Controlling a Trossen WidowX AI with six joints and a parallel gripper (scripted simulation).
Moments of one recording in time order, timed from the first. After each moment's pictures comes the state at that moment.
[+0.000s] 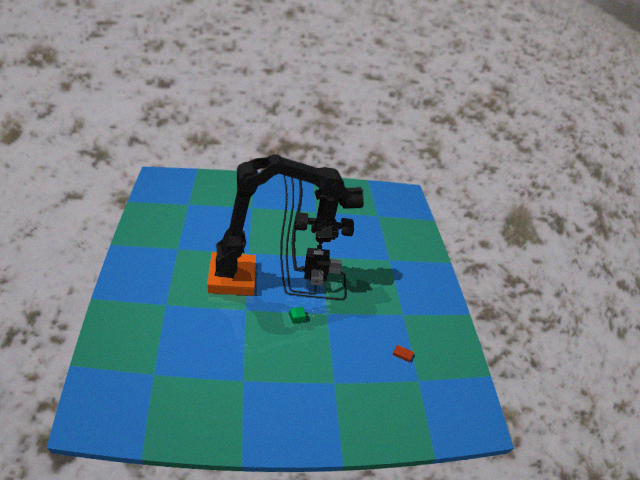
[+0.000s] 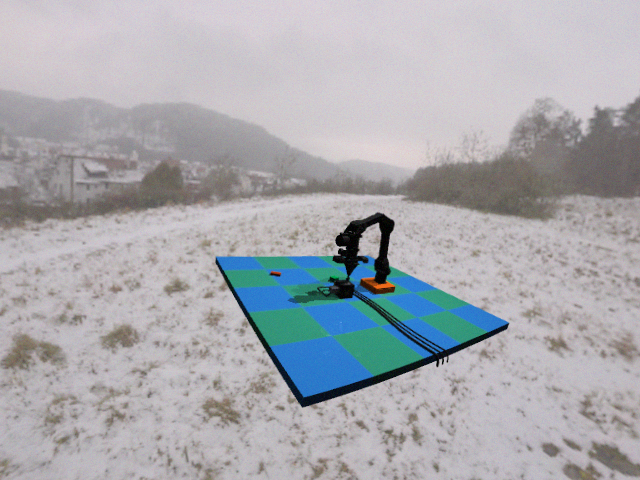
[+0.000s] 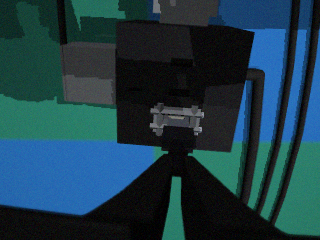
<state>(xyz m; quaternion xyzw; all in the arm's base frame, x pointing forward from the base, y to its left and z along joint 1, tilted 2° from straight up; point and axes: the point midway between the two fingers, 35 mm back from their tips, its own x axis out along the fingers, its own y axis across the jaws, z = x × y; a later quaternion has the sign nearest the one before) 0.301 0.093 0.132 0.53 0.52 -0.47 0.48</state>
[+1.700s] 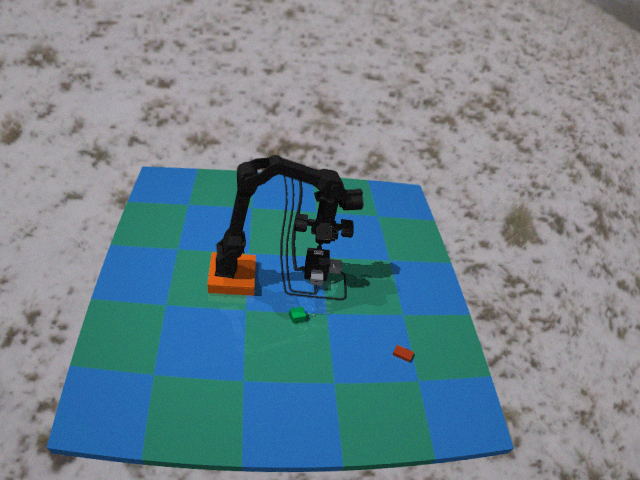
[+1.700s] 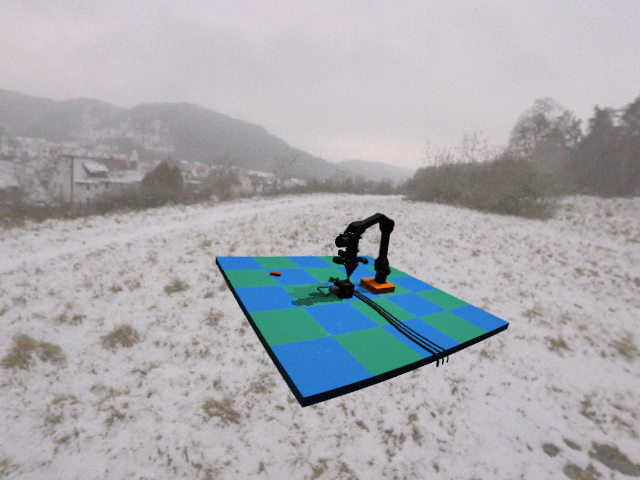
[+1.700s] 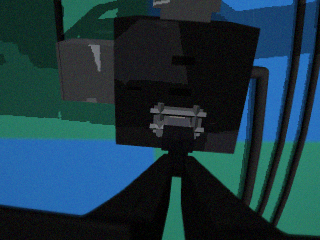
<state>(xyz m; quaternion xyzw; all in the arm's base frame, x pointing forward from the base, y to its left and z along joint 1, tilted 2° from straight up) 0.302 0.095 0.126 0.53 0.52 -0.46 0.48</state>
